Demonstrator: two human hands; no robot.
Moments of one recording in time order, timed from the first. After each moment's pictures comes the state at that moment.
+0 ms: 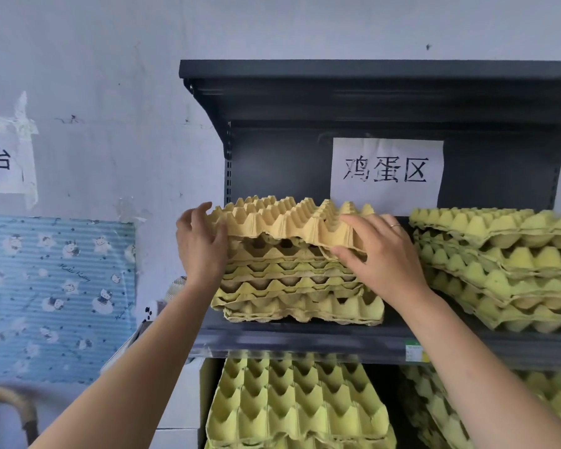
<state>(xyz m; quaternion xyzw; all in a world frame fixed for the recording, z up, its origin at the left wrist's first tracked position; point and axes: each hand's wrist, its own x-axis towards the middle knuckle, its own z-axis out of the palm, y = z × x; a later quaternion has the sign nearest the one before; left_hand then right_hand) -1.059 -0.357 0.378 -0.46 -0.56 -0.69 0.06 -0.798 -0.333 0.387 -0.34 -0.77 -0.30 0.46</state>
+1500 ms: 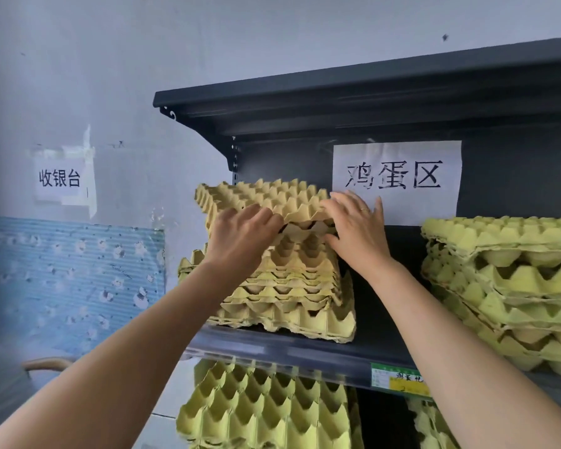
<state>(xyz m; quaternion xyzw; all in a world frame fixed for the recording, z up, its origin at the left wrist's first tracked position) -0.933 -0.379 0.426 -0.57 -0.60 -0.18 0.53 -0.764 -0.251 0.430 -0.34 -0.81 -0.26 0.39</state>
